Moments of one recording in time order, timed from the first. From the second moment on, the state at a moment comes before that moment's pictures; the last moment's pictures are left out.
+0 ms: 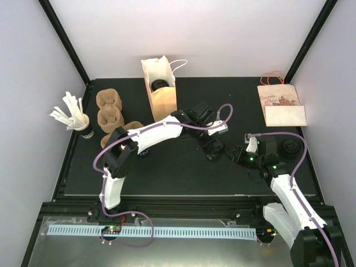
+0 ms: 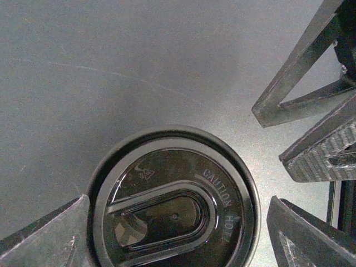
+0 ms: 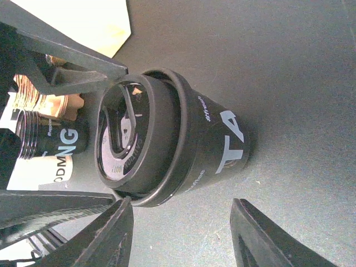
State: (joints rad) left arm -0.86 2.01 1.65 -0.62 0.43 0.21; right arm 0.14 0.82 0.43 -0.37 -0.56 0.58
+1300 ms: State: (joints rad) left arm -0.89 1.95 1.49 -0.44 0.33 0.17; right arm 0.14 0.92 0.31 -0.07 -0.66 0.79
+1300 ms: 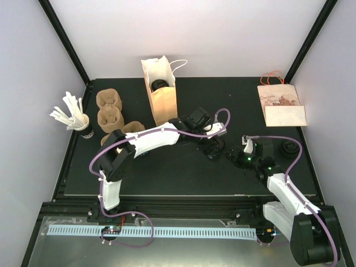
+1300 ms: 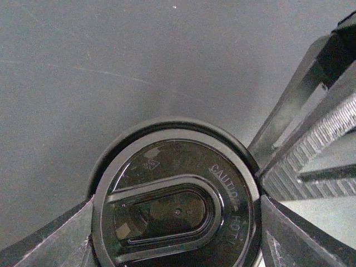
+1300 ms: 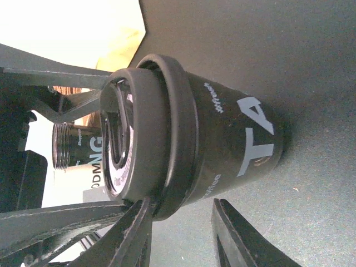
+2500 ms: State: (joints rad) left arm -0.89 1.99 1.55 -0.46 0.28 0.14; right arm 0.01 1.02 0.35 0.02 -0.71 0.78
